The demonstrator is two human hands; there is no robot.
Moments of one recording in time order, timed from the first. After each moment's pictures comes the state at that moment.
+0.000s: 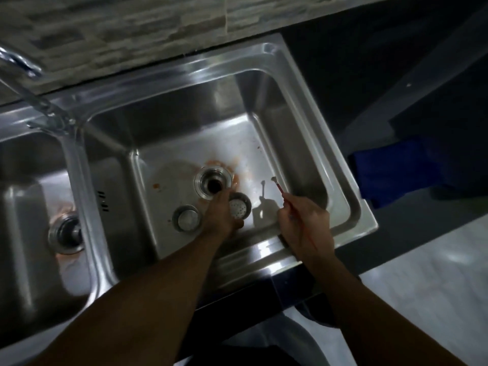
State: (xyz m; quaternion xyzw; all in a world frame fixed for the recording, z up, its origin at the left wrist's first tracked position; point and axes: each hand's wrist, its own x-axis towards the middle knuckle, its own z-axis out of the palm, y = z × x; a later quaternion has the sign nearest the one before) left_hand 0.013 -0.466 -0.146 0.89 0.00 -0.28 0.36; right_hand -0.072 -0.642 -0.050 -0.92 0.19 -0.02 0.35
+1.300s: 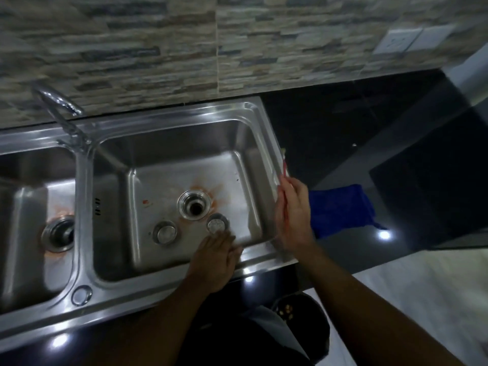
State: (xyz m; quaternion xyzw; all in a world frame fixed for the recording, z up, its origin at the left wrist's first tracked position) left_hand -0.076 -0.510 -0.066 0.95 -0.18 -0.20 0.18; right_hand -0.040 -0.724 0.001 -0.88 0.11 -0.11 0.45
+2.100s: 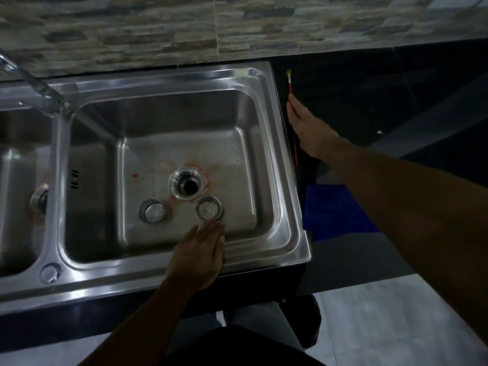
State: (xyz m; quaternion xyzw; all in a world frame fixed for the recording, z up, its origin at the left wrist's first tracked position) left_hand -0.082 -0.538 -0.052 0.96 -0.11 -0.18 0.20; right_hand 0.157 -0.849 -0.042 -0.98 -0.16 0.13 0.04
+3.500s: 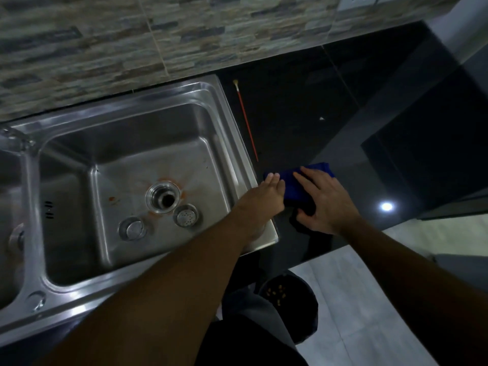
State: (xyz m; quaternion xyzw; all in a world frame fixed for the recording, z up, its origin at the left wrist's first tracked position) left_hand -0.001 -0.738 -0.019 0.90 -0.32 -0.27 0.11; right_hand -0.066 -0.935 -0.031 -0.99 -0.08 0.08 0.06
